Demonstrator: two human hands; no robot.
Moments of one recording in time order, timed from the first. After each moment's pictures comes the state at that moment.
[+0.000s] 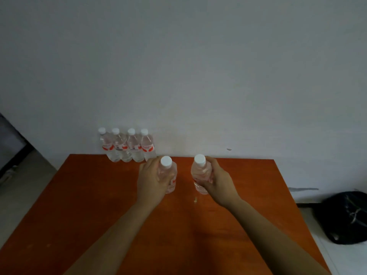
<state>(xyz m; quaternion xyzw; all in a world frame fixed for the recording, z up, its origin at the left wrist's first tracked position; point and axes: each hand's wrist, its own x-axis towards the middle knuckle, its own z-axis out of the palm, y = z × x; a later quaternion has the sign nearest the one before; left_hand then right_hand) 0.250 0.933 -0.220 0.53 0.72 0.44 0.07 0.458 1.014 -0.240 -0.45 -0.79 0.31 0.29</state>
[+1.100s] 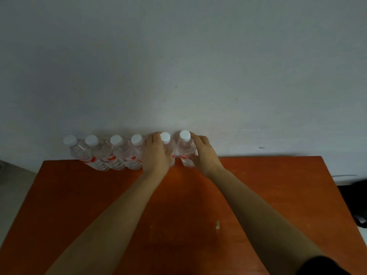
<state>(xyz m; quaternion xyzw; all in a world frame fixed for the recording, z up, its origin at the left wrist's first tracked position) 0.138 1.176 -0.313 0.51 0.82 0.26 0.08 0.291 1.235 -0.332 -0.50 -0.77 0.36 0.15</state>
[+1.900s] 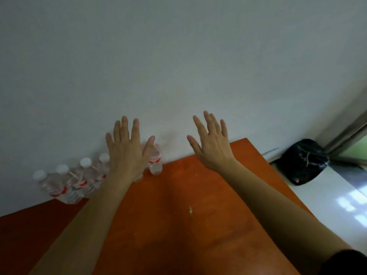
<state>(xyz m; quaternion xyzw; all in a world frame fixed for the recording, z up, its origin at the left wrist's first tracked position) 0.180 1.112 -0.190 0.69 0.70 0.16 -0.05 0.425 1.124 -0.196 -0.62 -0.77 -0.04 0.16</state>
